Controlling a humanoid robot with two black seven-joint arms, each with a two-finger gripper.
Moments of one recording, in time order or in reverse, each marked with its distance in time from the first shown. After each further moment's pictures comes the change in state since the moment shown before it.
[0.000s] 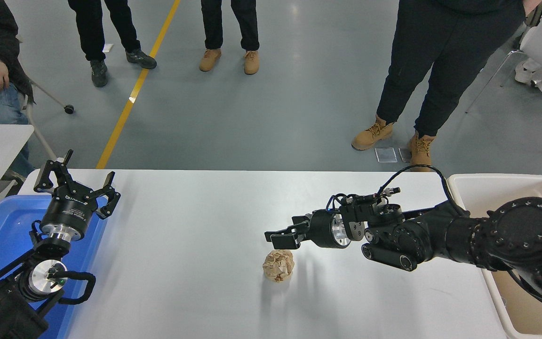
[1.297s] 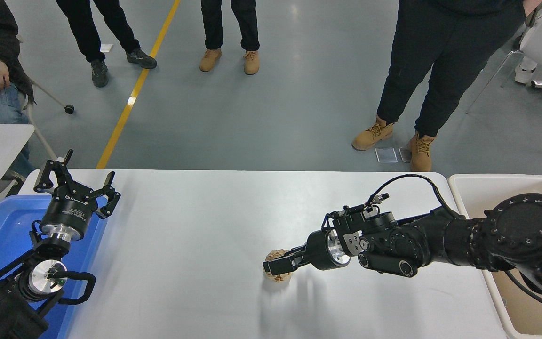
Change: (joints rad) left arm 0.000 0.000 0.000 0.000 0.000 0.000 0.000; right arm 0.003 0.000 -0.009 0.101 0.070 0.152 -0.012
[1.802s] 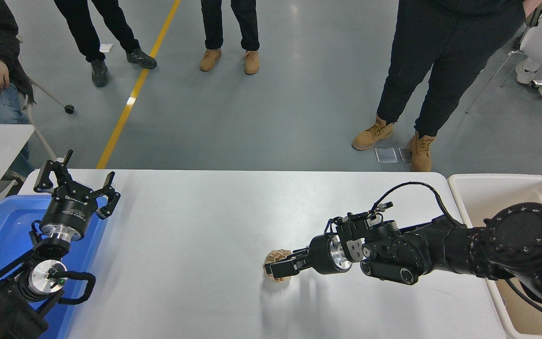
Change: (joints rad) left arm 0.000 0.000 0.000 0.000 0.000 0.000 0.000; right arm -0.033 0.000 0.027 -0.001 -0.005 -0.053 0.022
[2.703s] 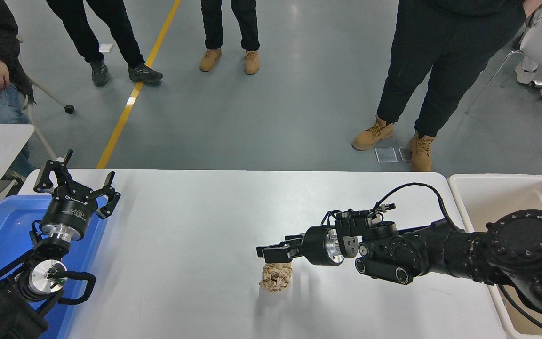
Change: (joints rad) left arm 0.000 0.000 0.000 0.000 0.000 0.000 0.000; right arm -0.035 0.000 0.075 -0.032 -0.025 -0.063 -0.027
